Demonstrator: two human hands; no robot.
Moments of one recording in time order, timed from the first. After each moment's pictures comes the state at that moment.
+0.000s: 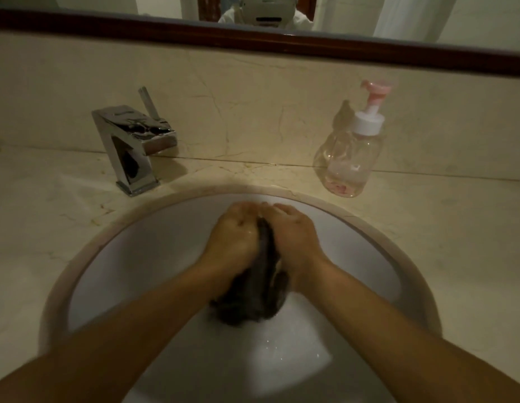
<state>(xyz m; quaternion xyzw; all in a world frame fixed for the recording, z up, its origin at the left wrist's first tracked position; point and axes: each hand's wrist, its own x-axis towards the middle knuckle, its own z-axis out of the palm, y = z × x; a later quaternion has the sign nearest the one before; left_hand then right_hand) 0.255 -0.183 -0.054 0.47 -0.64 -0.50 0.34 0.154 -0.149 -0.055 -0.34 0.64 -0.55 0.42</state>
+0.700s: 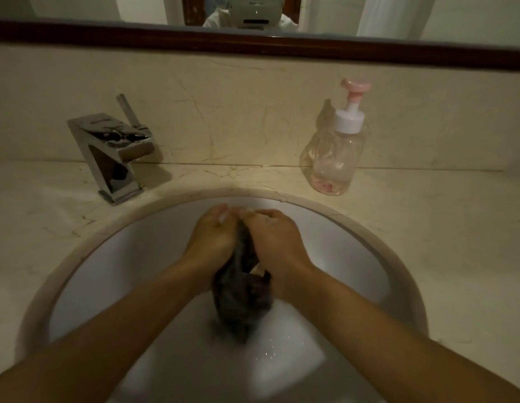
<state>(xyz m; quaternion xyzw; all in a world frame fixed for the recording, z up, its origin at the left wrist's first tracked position) 0.253 -0.202 -0.064 0.49 -0.59 -0.54 0.33 0.155 -0.142 -0.055 -0.33 0.65 -0.51 0.45</state>
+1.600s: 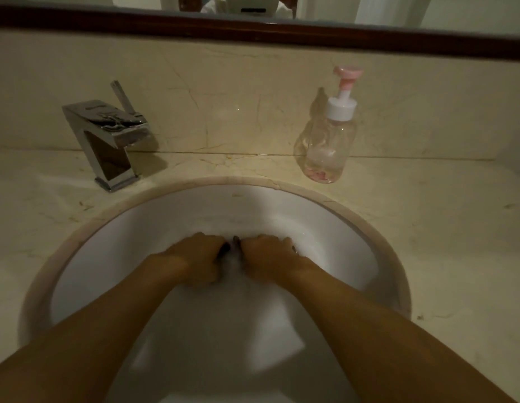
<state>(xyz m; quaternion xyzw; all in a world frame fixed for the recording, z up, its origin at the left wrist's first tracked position) 0.282 -0.231 -0.105 0.43 -0.88 -0.17 -0.13 0.137 -0.159 -0.113 -0.65 0.74 0.05 0.16</state>
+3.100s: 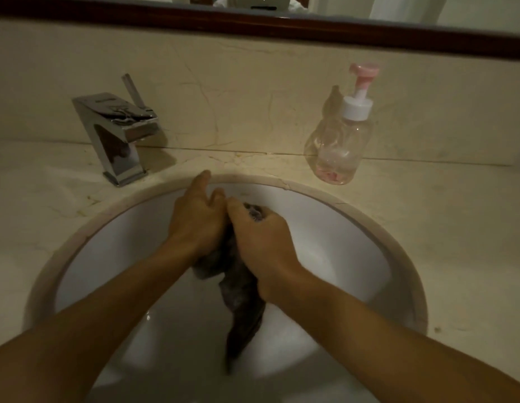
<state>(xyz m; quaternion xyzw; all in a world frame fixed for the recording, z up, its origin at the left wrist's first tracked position) 0.271 -0.199 -0.050 0.54 -0.69 -0.34 0.33 0.183 -0.133 -0.057 -0.33 0.64 -0.54 0.44</state>
